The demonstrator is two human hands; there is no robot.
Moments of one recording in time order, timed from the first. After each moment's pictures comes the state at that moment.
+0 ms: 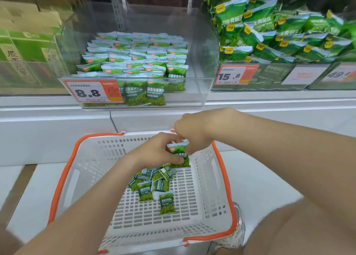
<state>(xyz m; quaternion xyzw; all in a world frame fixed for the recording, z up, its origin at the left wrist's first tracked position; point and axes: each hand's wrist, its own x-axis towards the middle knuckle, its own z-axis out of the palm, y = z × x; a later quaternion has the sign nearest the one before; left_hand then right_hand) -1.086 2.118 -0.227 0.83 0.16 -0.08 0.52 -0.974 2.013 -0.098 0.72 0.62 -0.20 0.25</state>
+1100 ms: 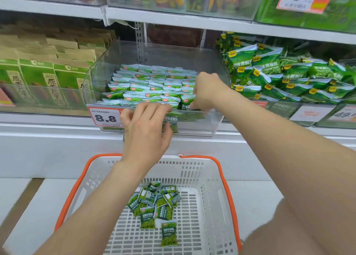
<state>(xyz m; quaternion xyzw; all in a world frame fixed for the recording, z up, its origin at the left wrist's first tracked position) -1.089 2.139 -0.134 0.88 0.22 0.42 0.01 -0.905 2.085 -0.030 0.90 0.43 -0.02 -0.04</state>
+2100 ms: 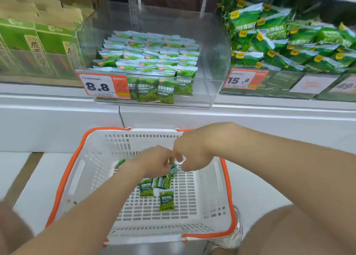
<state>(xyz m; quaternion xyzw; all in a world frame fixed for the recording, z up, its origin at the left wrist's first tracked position) -1.103 2.125 -0.268 0.96 0.12 -0.11 0.23 -1.006 2.009 -0.100 0.67 0.62 -0.27 0.29</state>
